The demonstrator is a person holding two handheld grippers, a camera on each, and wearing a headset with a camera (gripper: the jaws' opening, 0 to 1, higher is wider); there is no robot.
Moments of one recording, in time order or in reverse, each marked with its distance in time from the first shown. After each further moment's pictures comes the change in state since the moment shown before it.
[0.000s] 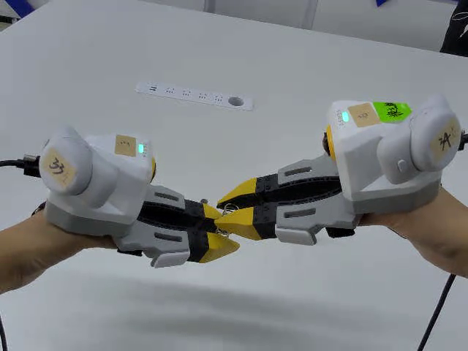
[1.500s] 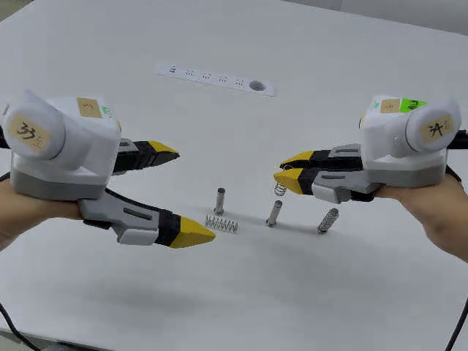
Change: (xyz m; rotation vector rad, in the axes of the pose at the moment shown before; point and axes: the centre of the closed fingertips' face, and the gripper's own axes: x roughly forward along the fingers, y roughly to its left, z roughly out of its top) left arm -0.051 0.067 -0.027 -0.070 0.069 0.286; right arm -0.011 -0.112 -0.084 0.193 0.094 -0.311
